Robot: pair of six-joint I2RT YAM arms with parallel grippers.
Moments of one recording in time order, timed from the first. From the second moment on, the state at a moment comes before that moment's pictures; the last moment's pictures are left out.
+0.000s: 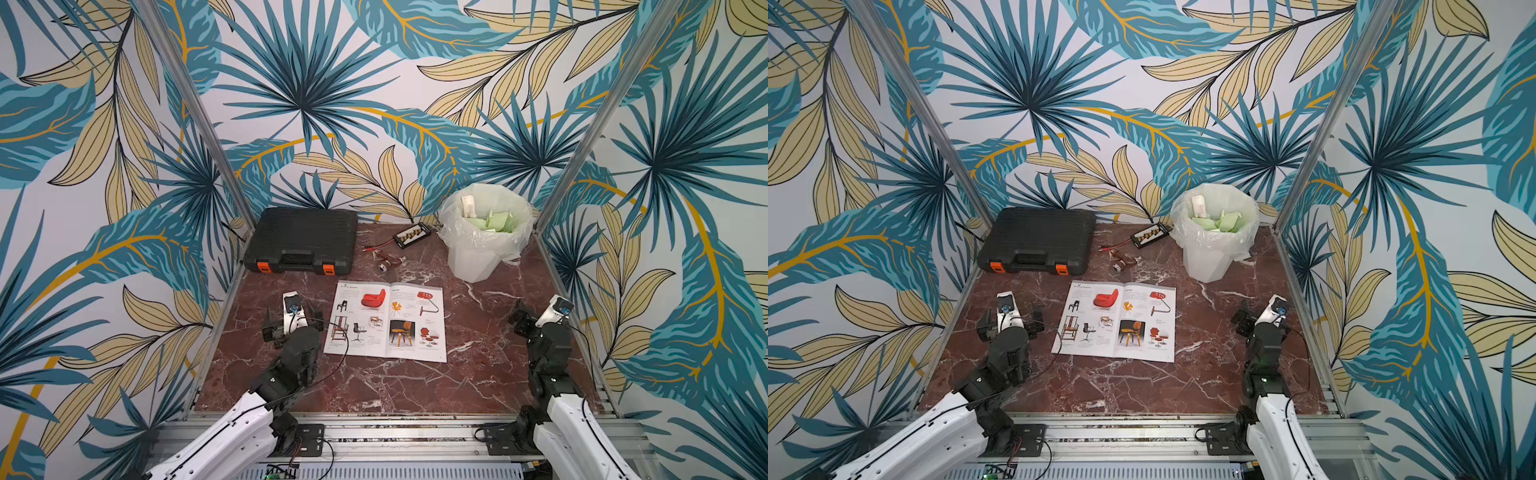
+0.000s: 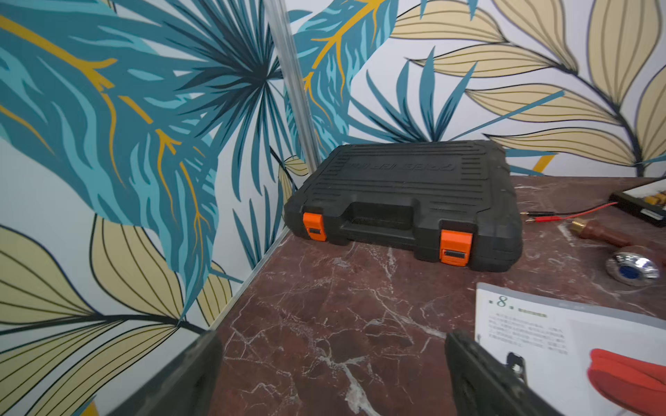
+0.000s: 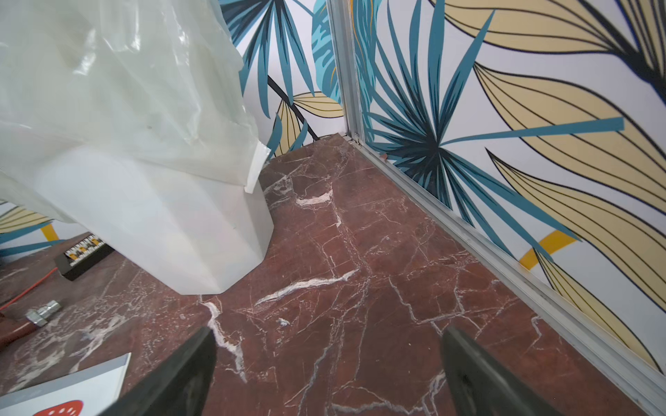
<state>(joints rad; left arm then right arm) -0.56 0.66 0.28 0.13 -1.00 -0.06 -0.08 0.72 0.19 0.29 0.31 0.27</state>
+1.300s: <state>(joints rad) -0.10 1.52 0.38 0.82 -0.25 0.05 0.00 1.52 0.40 0.77 0.03 0.00</state>
